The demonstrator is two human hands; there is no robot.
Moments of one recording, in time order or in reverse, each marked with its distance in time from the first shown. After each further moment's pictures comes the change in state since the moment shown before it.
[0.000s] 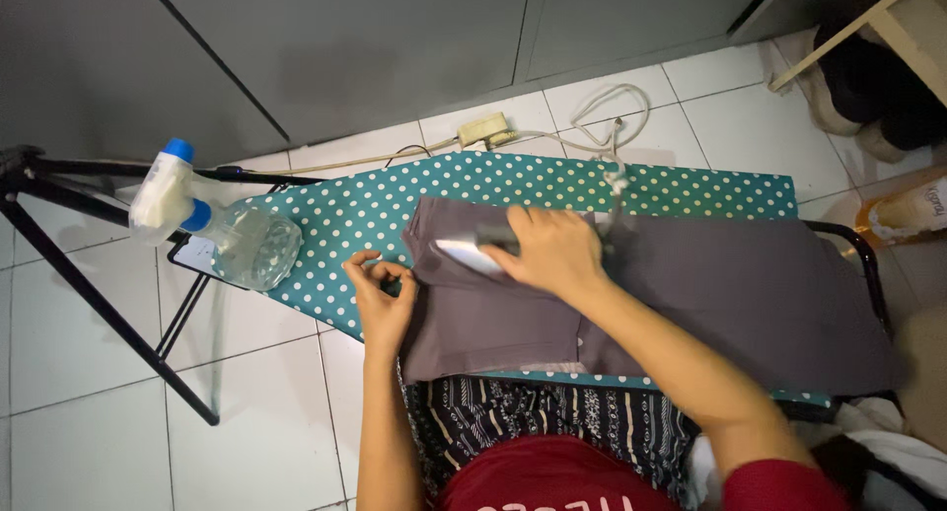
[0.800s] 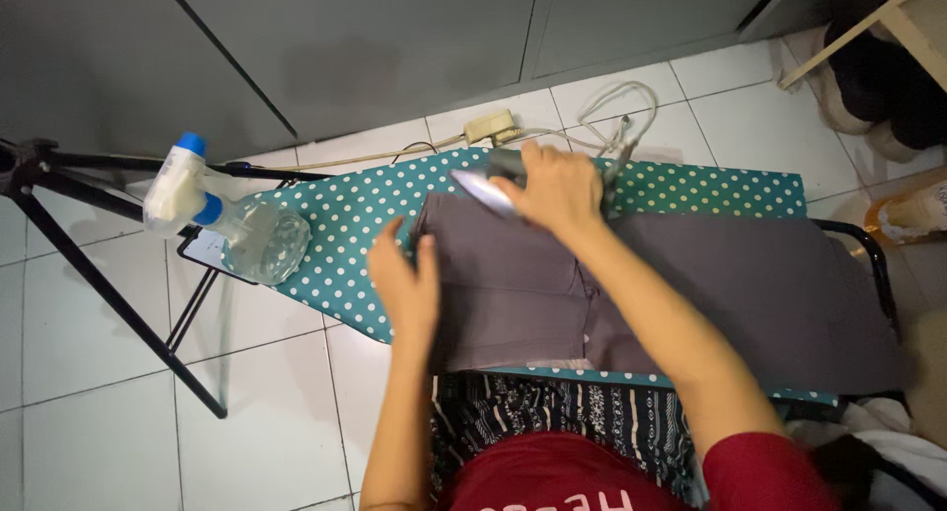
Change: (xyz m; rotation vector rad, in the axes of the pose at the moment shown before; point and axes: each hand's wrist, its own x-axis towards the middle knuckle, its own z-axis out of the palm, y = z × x) left_hand 0.008 0.046 0.022 0.375 0.091 0.073; right_hand 0.052 0.040 0.039 -0.176 0.098 0.096
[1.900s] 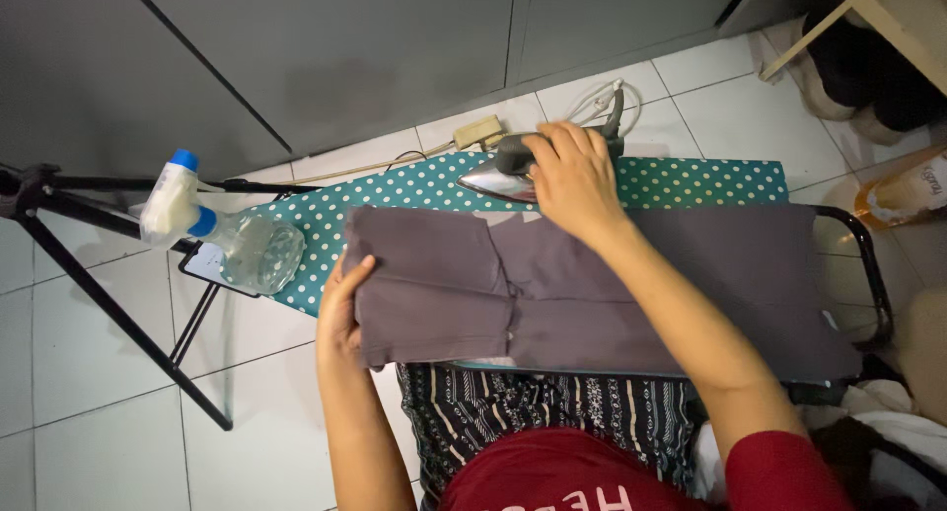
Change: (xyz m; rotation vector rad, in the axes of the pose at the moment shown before) left_hand 0.027 -0.048 -0.056 -1.254 -0.389 -0.699; right_hand -0.018 0.029 -0.049 0.208 0.158 -0.083
